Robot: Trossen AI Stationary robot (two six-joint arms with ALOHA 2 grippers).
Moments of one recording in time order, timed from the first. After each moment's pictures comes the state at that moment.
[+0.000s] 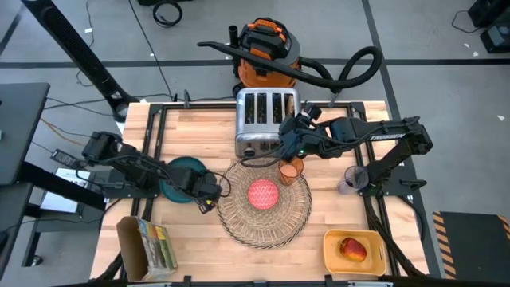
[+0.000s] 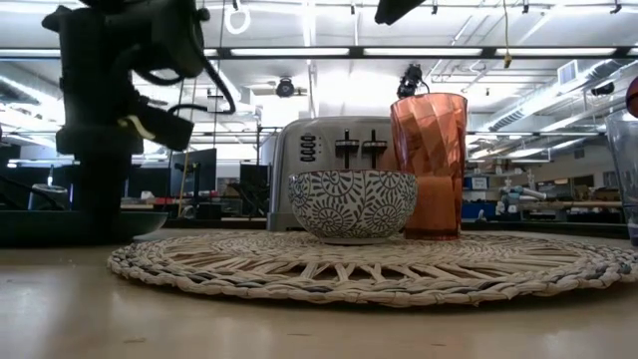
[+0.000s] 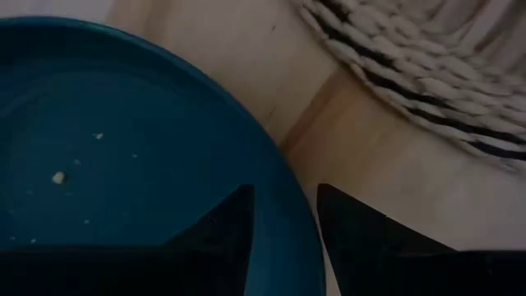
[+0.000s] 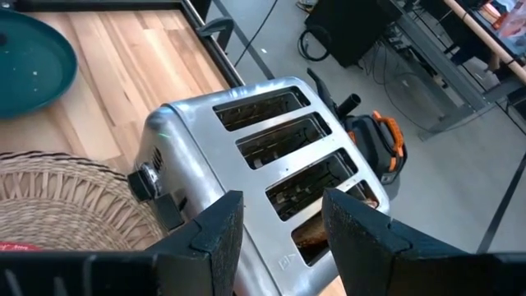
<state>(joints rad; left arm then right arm) -0.27 1.55 0.79 -0.74 -0.17 -0.86 0.13 1.55 1.70 -1.08 0.81 0.28</state>
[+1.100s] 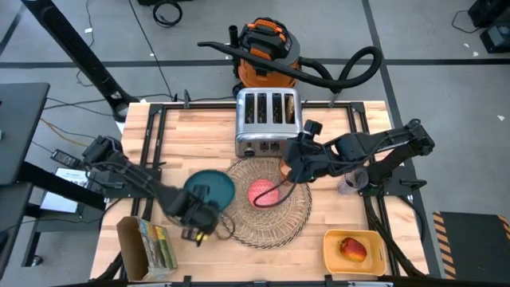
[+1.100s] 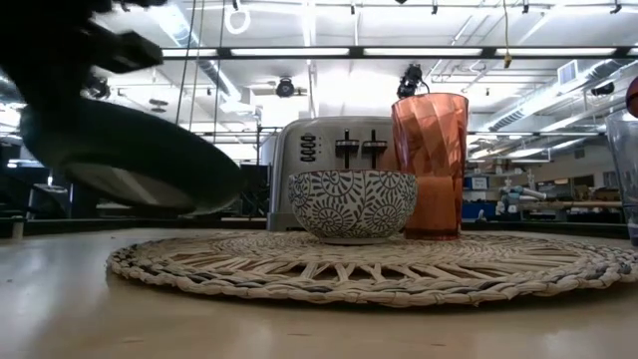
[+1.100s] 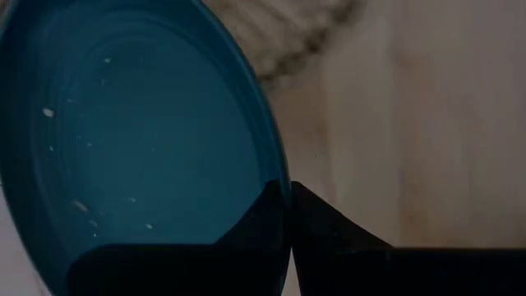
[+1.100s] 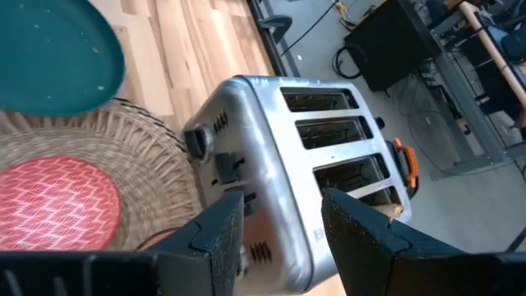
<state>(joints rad) -0.58 1.58 1.17 -1.01 -0.16 -0.34 0.31 1.55 1.70 -1.19 0.81 0.26</state>
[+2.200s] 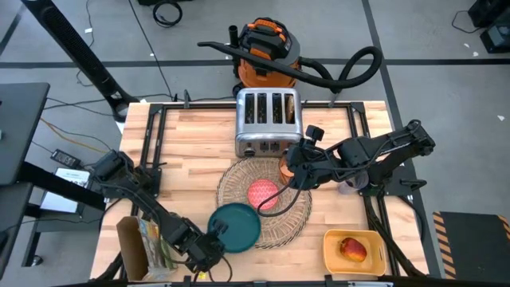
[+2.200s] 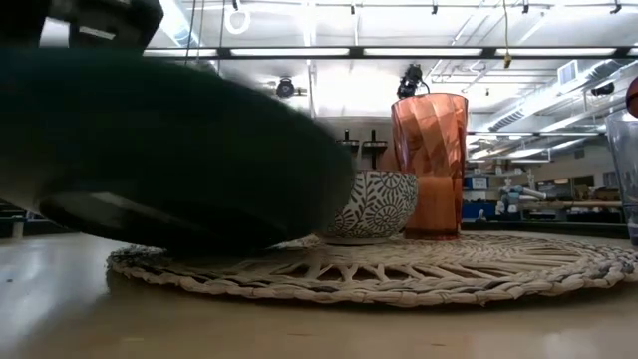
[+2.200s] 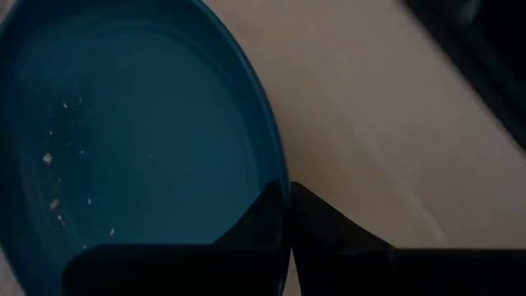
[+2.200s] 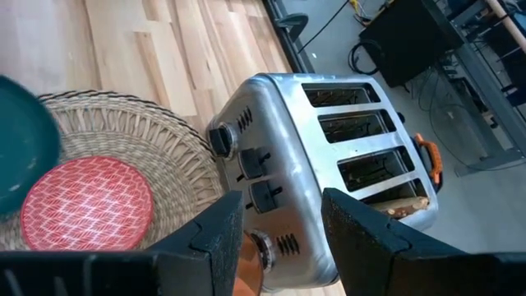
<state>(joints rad) -0.75 1.77 1.17 -0.50 -0.23 -0.04 0.35 1.55 1.70 -1.21 0.78 0.34</state>
